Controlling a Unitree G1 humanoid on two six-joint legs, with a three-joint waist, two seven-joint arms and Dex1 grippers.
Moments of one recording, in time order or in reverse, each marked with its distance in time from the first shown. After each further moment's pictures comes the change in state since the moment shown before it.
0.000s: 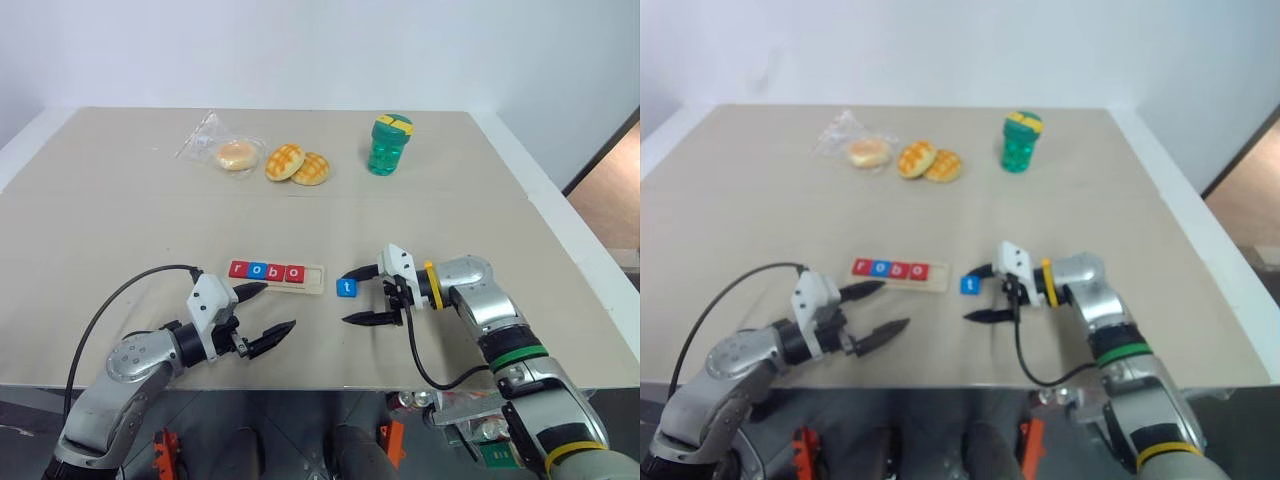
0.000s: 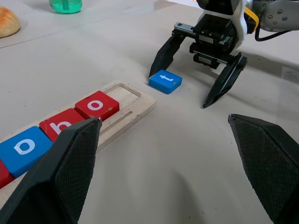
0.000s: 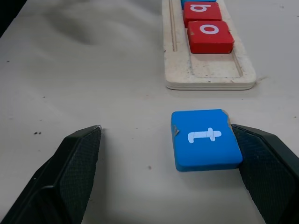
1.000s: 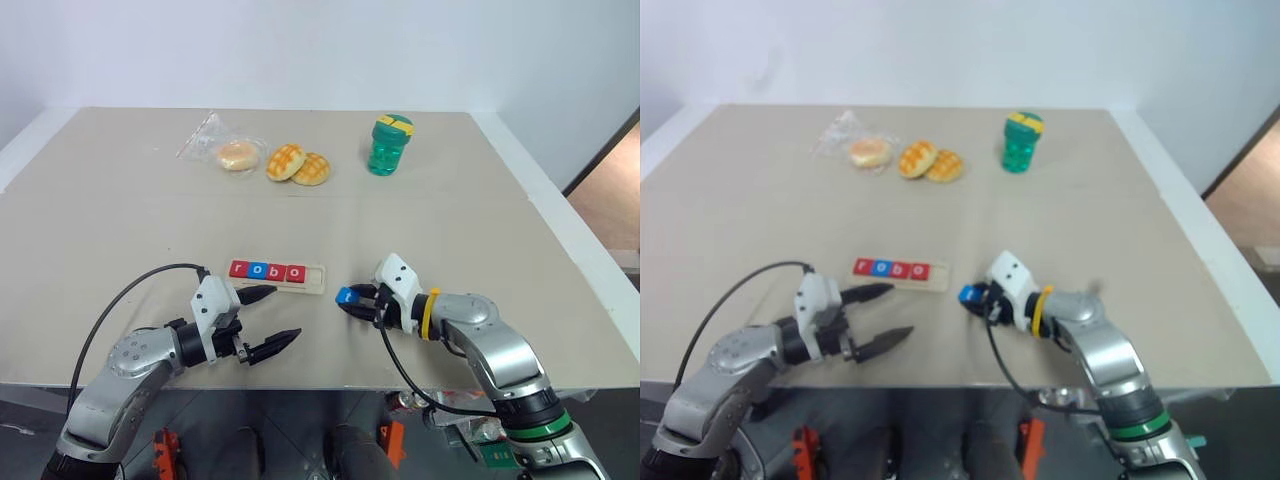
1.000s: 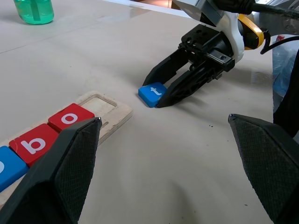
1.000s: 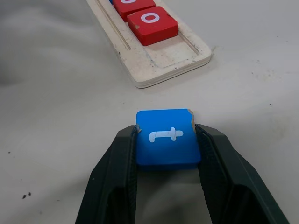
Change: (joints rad) left arm -0.022 0.009 -0.011 0.031 -0.014 -0.041 -0.094; right arm 0.311 0.006 -0.058 -0.715 0.020 0.642 -0.533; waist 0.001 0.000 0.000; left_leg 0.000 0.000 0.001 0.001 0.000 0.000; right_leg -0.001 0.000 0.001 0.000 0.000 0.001
